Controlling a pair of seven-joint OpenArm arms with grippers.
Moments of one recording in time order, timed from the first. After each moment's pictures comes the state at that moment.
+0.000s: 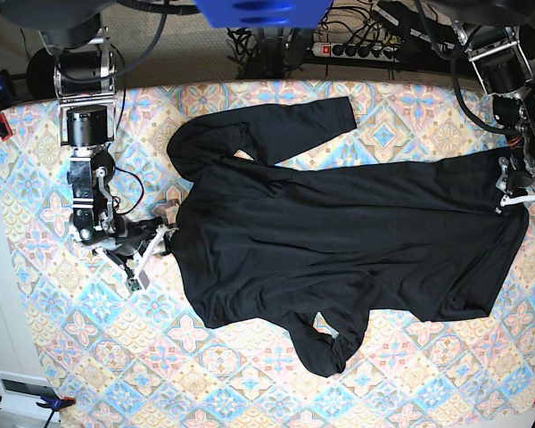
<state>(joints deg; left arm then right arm) -3.3 -27.8 -26.6 59.0 -42.4 10.7 33.5 20.1 18.0 -4.2 63.5 17.9 23.2 -46.5</state>
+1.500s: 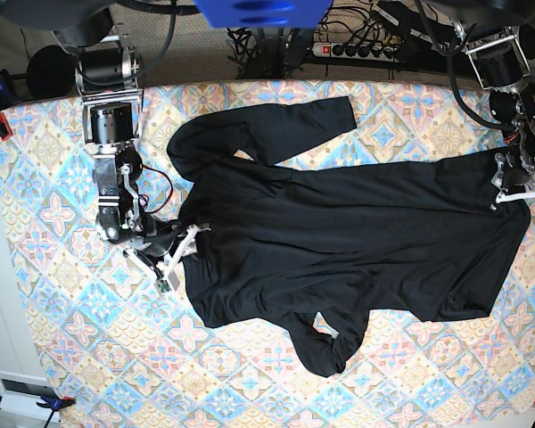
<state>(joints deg) -1.2 -27.0 -26.3 64.2 -42.3 11.4 35.9 19.4 11.6 -4.3 65.1 17.7 23.2 -45.4</state>
